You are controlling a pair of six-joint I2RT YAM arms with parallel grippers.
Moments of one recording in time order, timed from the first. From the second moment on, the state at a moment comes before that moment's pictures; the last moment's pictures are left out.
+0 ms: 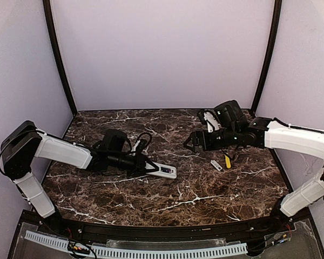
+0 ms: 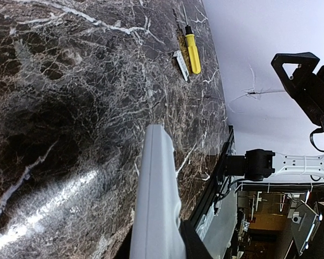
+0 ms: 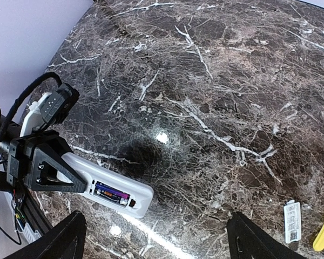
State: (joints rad) left arm -0.75 1.66 0.78 0.28 0.61 -0.90; right arm 0.77 1.38 1.04 -0.36 -0.13 0.45
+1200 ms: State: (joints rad) left arm -0.75 1.74 0.92 -0.14 0.43 -0.68; right arm 0.72 1.36 0.98 -0.44 -0.04 0.36
